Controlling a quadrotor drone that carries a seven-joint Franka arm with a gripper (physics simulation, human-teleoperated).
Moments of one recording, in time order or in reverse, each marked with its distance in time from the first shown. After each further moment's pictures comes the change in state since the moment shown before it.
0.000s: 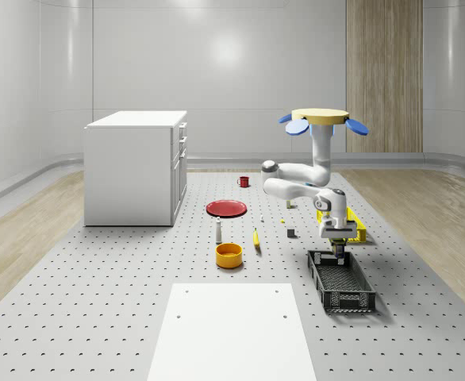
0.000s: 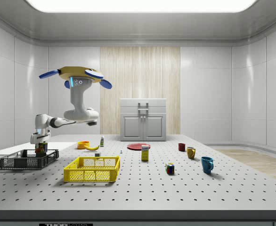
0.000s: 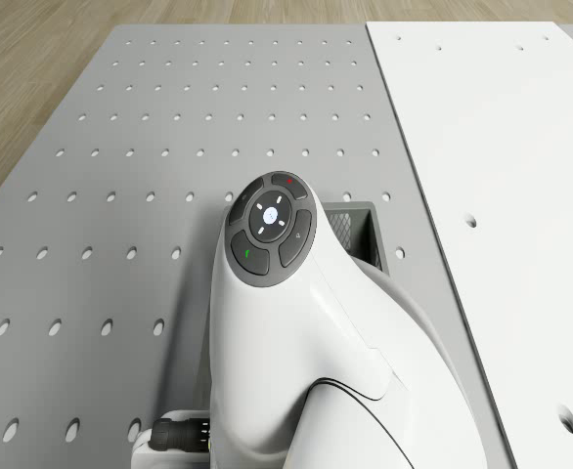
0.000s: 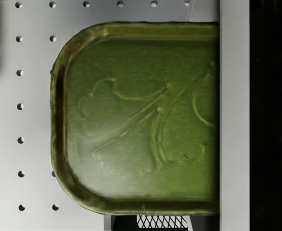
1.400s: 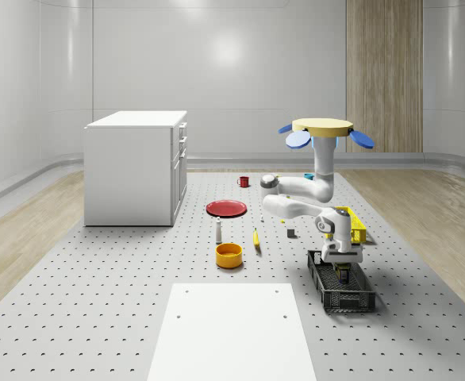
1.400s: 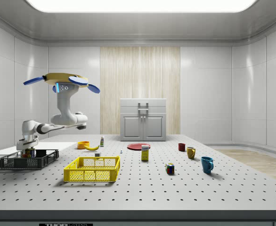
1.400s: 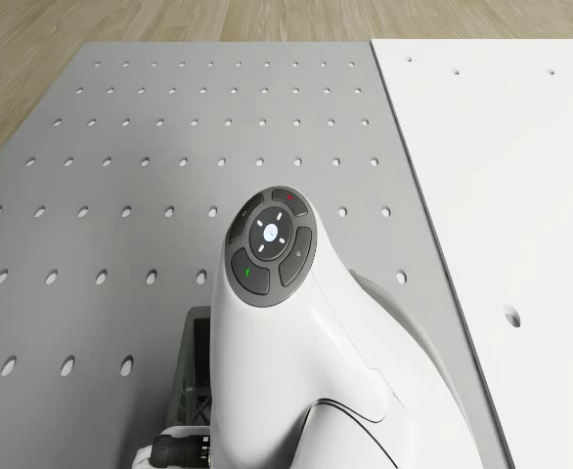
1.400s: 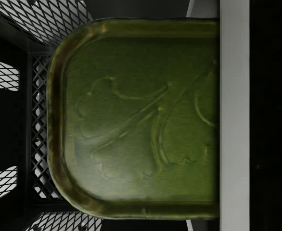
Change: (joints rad) arm -0.011 -0.004 -0.059 0.015 -0.053 0.027 0.002
